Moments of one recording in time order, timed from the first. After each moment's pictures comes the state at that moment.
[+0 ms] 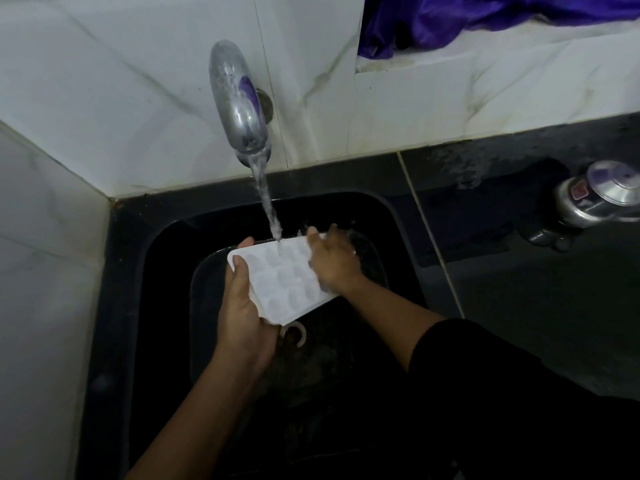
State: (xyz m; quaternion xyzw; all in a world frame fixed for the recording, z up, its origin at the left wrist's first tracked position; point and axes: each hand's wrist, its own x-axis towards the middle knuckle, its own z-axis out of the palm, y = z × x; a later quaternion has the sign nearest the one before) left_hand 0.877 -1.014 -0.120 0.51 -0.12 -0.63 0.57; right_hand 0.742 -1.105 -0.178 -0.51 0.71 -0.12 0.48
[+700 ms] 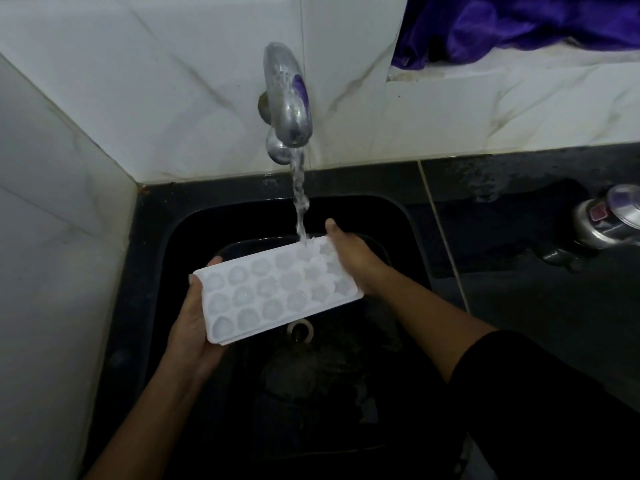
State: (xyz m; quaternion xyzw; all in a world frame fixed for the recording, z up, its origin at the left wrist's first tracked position) left_hand 0.959 -0.988 -0.126 0.55 -0.08 -0.62 0.56; right_hand 0.736 -1.106 -0.151 -0.38 0.64 -0.21 0.63
